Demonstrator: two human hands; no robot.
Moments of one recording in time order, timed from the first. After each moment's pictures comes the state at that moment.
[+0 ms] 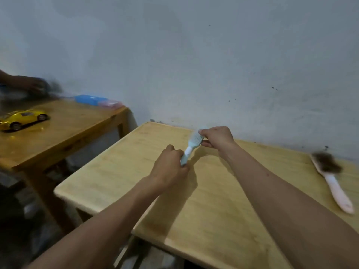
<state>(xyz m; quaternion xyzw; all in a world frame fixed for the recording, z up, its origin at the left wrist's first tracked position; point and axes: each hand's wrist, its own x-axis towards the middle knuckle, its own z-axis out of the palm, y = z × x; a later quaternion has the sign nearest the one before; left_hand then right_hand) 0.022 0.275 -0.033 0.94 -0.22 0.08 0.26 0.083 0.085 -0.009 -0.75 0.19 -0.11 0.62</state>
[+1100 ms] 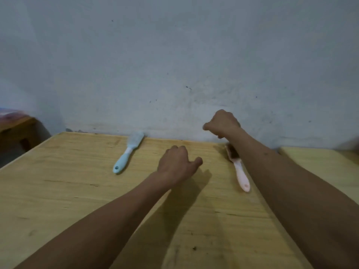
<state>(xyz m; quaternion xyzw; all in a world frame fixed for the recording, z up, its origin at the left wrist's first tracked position) -0.015 0.056 -0.013 0.92 -0.30 0.01 0.25 -0.011 -0.123 0.059 -0.92 0.29 -0.14 0.21</state>
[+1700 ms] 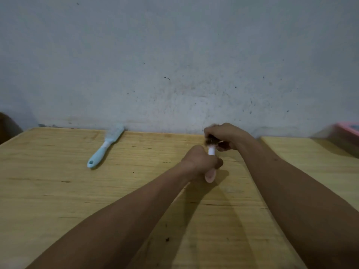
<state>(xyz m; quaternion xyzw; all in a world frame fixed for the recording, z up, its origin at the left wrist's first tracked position) -0.073 -0.031 -0.008 0.81 -0.23 -0.30 0.45 -0.073 -0.179 0.023 -0.80 0.36 -0.05 0.48</state>
